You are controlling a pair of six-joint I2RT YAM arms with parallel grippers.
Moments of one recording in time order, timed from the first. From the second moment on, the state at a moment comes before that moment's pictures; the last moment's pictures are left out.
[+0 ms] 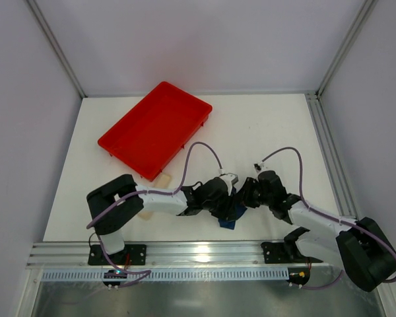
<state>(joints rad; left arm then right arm) -1.14 1.77 0.89 0.13 0.14 -0.71 0.52 1.07 0.23 0.13 -0.24 0.81</state>
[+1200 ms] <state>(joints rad) -1.17 1.74 0.85 0.16 0.10 -0.71 0.45 1.36 0.56 -0.21 -0.40 0.39</state>
